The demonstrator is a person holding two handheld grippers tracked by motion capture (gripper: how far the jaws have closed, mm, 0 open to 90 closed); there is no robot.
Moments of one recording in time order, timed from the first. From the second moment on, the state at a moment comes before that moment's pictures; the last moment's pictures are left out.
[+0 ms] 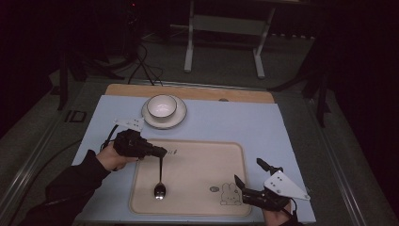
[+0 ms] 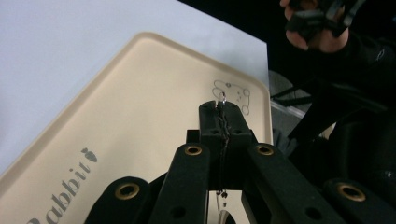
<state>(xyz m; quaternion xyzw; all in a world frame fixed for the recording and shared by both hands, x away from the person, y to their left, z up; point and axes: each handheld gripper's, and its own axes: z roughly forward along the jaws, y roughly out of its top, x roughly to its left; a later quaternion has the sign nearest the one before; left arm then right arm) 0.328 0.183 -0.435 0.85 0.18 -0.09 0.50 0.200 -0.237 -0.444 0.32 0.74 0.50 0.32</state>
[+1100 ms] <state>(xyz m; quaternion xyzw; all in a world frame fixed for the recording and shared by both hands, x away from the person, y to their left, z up) 0.350 0.187 -0.486 0.84 0.22 -0.04 0.49 0.201 -0.235 -0.446 0.32 0.75 0.49 0.31</state>
